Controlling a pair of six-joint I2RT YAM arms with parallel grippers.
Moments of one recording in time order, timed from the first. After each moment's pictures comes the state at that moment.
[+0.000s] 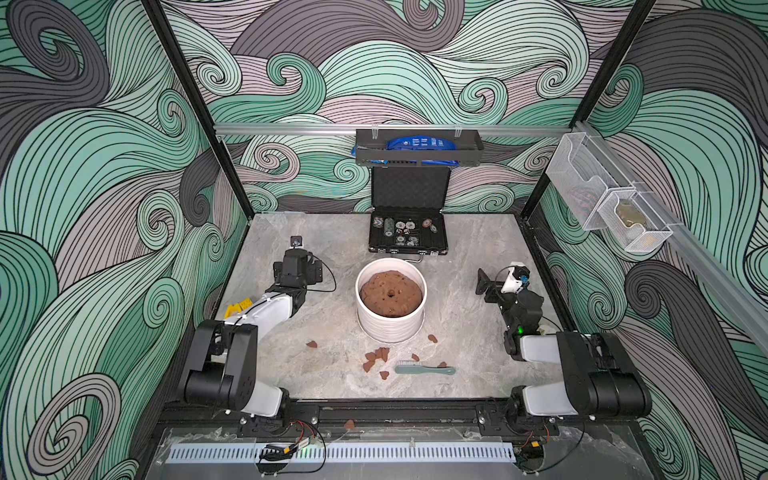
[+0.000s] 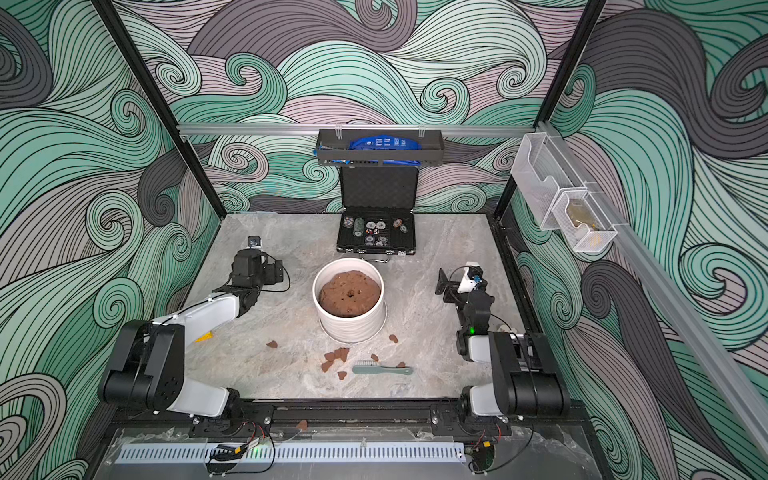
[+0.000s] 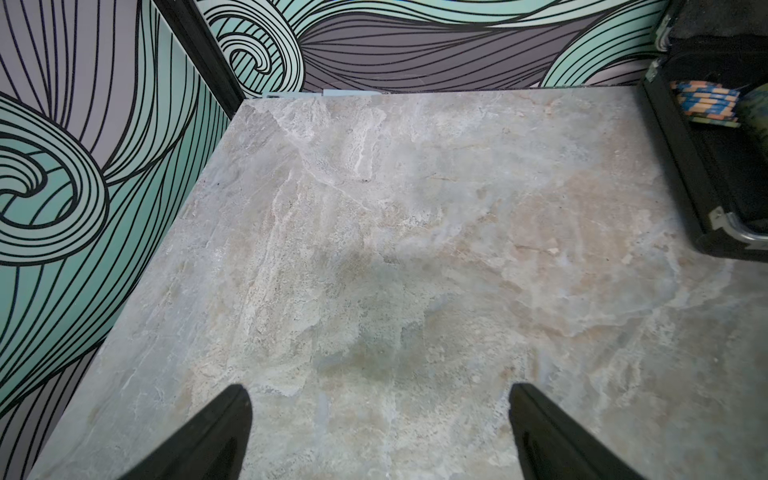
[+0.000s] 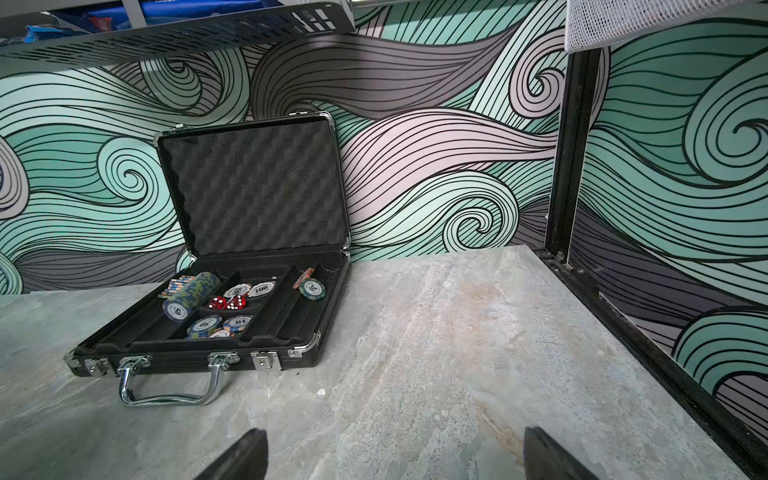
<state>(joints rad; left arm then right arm) -0.12 1.46 0.73 0.15 -0.32 -0.05 -0.04 1.43 0.23 1.08 -0.06 0.12</state>
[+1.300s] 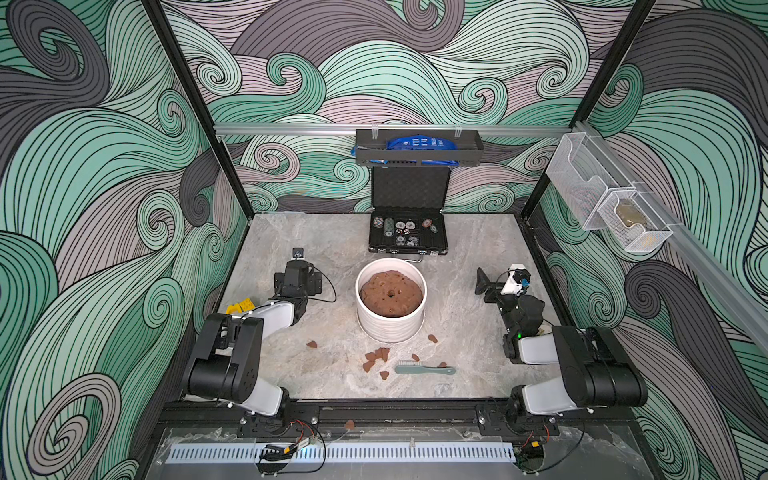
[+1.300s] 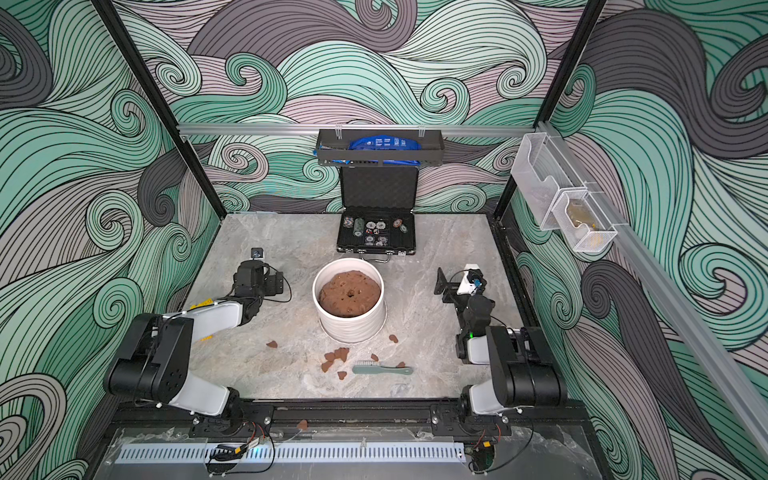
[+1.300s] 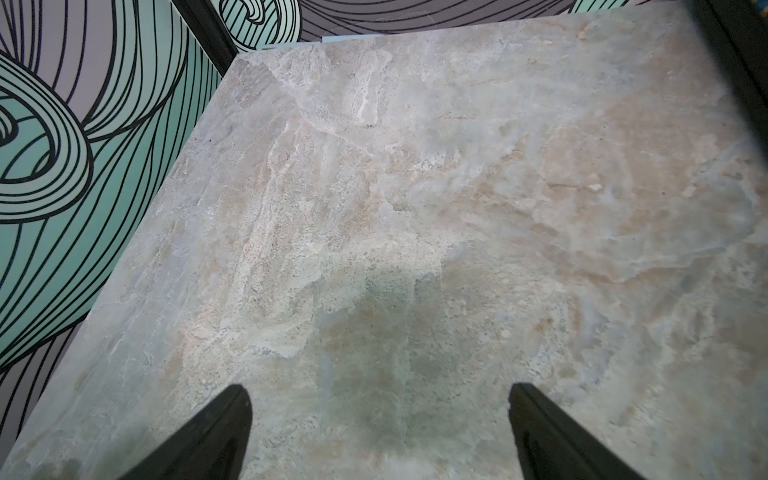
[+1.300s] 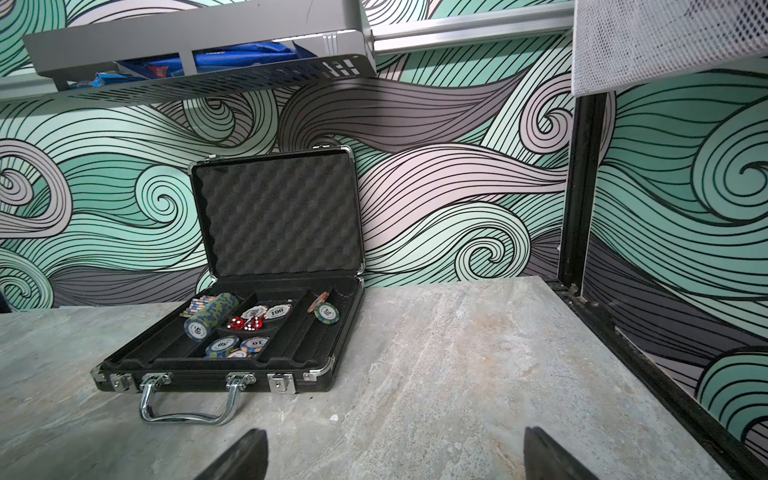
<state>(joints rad) -0.12 1.51 0.61 0.27 -0.34 -0.02 -0.02 1.48 0.19 1.25 -0.07 0.10</state>
